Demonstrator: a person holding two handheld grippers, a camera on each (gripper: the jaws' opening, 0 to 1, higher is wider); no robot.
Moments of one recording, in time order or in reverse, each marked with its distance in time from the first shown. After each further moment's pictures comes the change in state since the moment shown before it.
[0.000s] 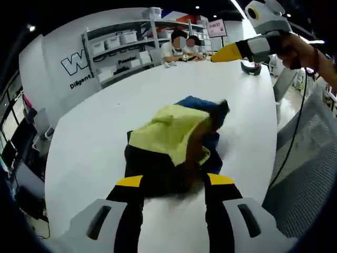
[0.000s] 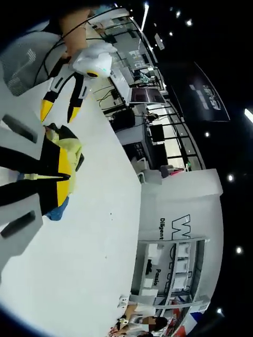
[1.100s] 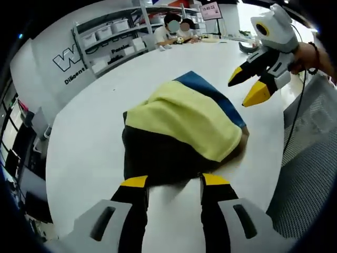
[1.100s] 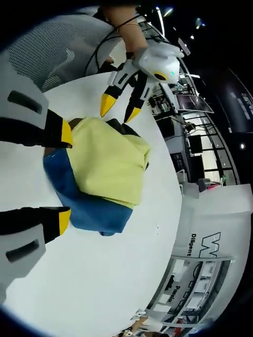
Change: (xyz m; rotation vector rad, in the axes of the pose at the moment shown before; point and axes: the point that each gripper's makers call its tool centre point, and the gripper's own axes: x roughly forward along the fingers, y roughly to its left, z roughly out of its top) left arm 0.013 0.012 -0.028 0.045 0.122 -0.005; right arm 0.015 0.001 -0.130 -0.086 0.331 0.075
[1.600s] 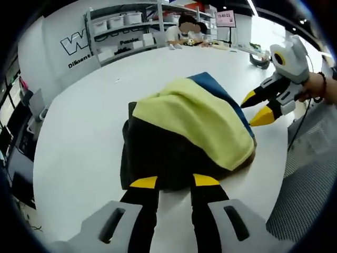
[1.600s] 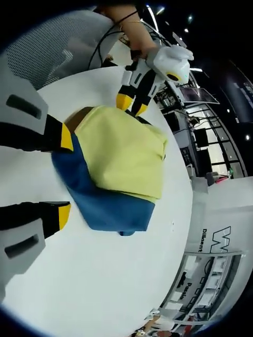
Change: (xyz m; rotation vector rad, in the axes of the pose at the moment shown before) left arm 0.017 0.006 -0.004 -0.128 -0.003 -0.040; right arm 0.015 -0.008 -0.024 0.069 0.055 -0.007
